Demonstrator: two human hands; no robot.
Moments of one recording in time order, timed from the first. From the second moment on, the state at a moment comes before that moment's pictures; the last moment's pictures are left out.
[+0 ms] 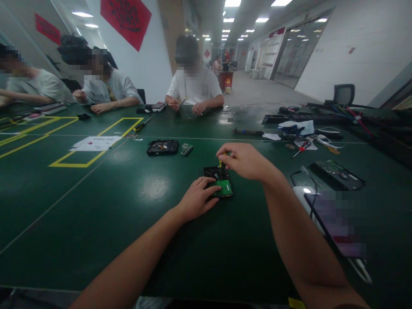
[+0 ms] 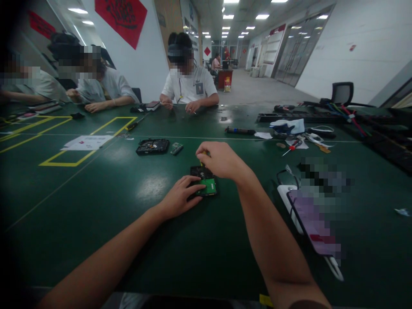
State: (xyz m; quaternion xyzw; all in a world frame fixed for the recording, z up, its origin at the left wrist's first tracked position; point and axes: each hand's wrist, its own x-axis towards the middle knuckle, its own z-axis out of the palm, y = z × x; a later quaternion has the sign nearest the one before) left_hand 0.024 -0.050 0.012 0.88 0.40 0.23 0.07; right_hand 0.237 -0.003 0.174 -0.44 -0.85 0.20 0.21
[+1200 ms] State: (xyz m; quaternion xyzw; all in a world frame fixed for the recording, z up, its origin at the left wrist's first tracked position) left_hand 0.023 -0.048 0.009 0.88 0.40 0.23 0.07; right_hand 0.234 0.001 0.169 -0.42 -0.86 0.16 0.22
